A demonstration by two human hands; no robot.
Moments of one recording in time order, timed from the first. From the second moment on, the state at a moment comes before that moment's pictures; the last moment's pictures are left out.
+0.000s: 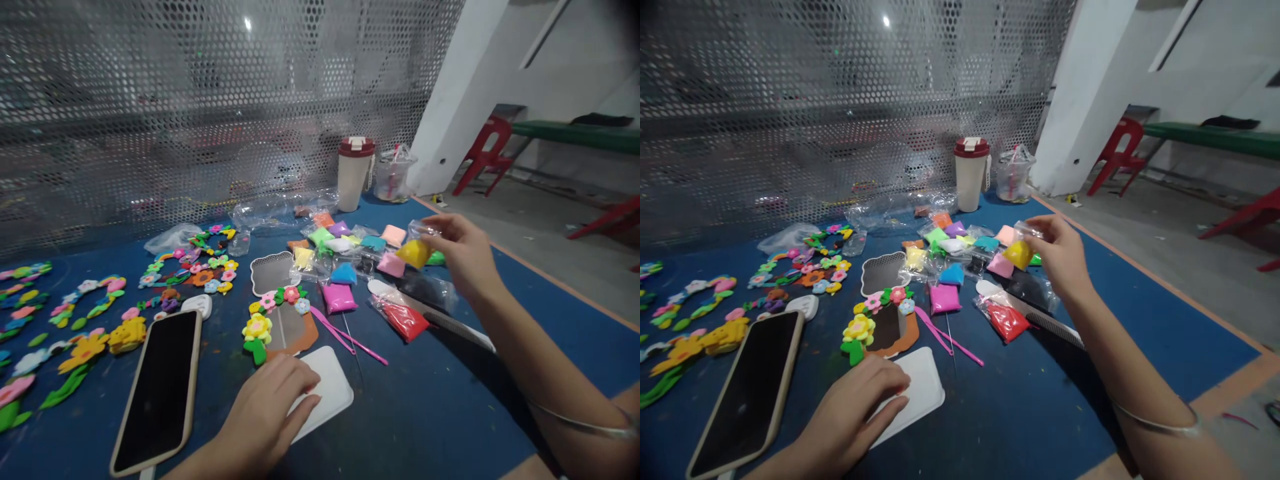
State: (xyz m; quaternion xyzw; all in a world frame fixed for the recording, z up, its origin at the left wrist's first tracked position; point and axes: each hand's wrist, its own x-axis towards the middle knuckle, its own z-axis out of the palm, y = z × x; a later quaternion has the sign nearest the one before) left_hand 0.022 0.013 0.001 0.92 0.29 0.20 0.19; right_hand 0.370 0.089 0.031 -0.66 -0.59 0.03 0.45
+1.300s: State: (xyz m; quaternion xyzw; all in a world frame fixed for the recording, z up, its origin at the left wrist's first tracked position) left_hand 0.031 0.111 0.117 0.76 0.42 0.29 0.41; right_hand 0.240 0.114 0.096 -0.36 -0.73 0.47 0.35
